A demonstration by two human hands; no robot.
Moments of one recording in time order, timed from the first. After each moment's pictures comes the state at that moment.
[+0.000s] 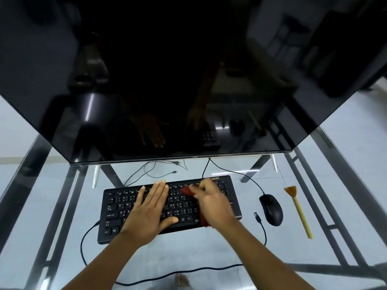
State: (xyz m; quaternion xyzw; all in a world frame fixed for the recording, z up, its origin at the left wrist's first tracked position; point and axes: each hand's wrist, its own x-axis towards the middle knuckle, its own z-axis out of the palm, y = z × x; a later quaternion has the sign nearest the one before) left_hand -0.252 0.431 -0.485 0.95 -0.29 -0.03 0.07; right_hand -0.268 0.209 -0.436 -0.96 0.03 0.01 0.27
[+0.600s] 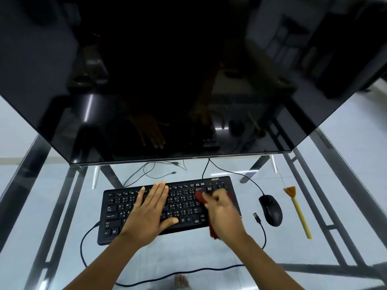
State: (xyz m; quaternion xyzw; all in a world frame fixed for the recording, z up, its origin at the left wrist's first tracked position) left_hand -0.255 0.437 -0.486 0.96 -0.28 -0.03 0.07; right_hand -0.301 0.205 -0.426 -0.87 0.19 0.07 0.44
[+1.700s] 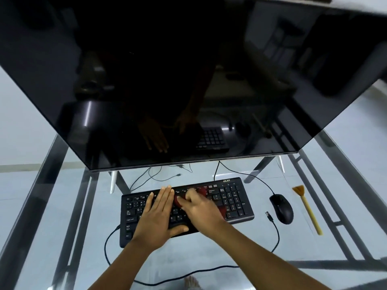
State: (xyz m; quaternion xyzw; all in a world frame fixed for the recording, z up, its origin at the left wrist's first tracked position) left_hand -0.257 0.458 -0.480 0.95 -0.27 -0.08 0.12; right_hand -0.270 0.279 -0.443 -0.98 -0.13 0.05 0.17
